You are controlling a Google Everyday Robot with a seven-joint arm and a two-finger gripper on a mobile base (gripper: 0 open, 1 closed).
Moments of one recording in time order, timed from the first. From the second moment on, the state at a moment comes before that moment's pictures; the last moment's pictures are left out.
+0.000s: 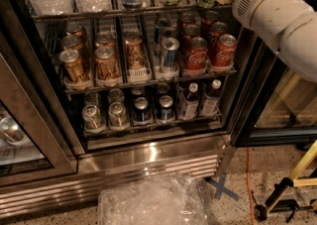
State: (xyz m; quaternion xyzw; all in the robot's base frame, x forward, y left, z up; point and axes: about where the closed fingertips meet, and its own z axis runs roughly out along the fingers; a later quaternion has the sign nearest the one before) arm 0.653 -0.159 1.091 -0.10 0.63 0.16 0.76
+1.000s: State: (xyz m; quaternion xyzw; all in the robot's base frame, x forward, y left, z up) arm 0.599 -0.227 1.080 -0.13 0.61 0.22 0.75
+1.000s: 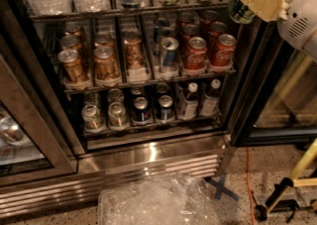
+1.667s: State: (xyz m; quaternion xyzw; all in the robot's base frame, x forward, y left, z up) arm 0.522 -0.148 1.080 -0.21 0.61 0.38 0.66
